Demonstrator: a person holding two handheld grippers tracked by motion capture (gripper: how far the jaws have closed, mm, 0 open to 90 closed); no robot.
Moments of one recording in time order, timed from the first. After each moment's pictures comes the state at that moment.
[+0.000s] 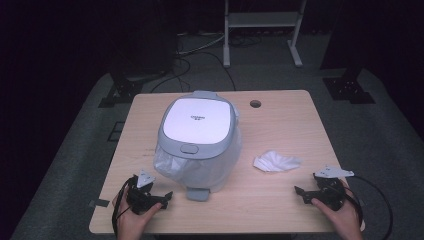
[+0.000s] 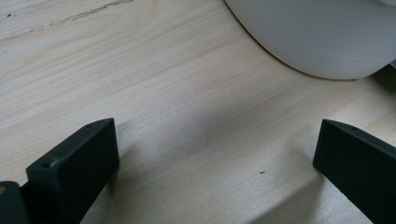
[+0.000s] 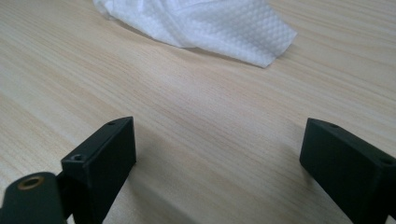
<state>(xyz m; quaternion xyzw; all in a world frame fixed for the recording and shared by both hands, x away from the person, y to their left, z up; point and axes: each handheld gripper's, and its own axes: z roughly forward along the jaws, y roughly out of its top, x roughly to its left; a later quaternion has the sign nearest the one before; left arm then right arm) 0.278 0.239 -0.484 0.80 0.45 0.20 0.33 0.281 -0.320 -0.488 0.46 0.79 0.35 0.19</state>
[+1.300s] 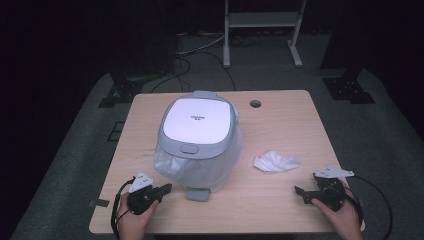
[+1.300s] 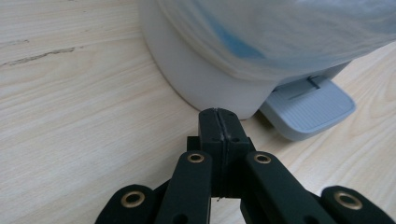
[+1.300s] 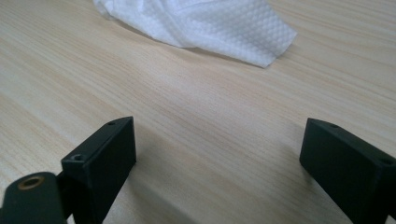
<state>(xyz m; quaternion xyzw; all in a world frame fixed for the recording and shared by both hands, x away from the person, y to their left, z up) 0.258 0.229 -0.461 0.78 0.42 0.14 0.44 0.281 -0.320 -0.488 0.46 0.79 0.35 0.19</state>
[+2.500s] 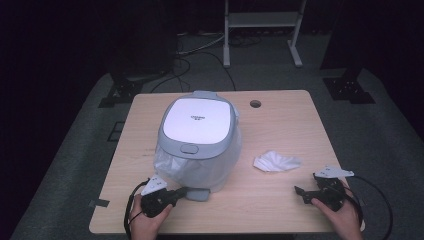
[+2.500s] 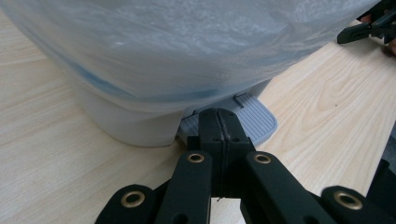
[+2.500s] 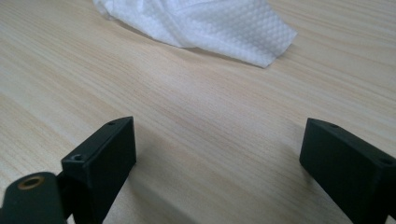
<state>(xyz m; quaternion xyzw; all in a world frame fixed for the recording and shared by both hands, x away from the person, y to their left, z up) 0.251 0.191 -0.456 0.78 0.38 0.11 0.47 0.281 -0.320 -0.488 0.46 0.79 0.35 0.19</state>
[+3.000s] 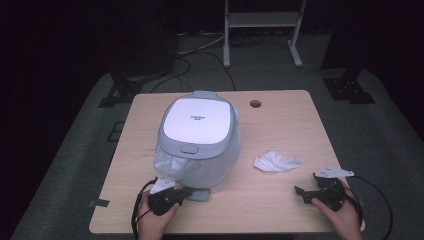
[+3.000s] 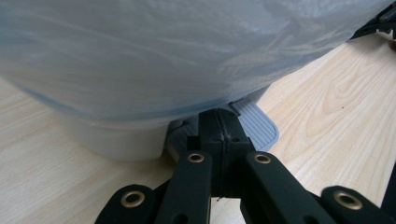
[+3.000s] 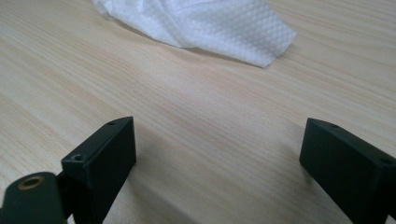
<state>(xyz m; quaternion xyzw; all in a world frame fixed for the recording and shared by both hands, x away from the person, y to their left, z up) 0.257 0.174 -0.462 0.79 0.38 0.11 0.47 0.281 -0.320 -0.488 0.46 0.79 0.35 0.19</state>
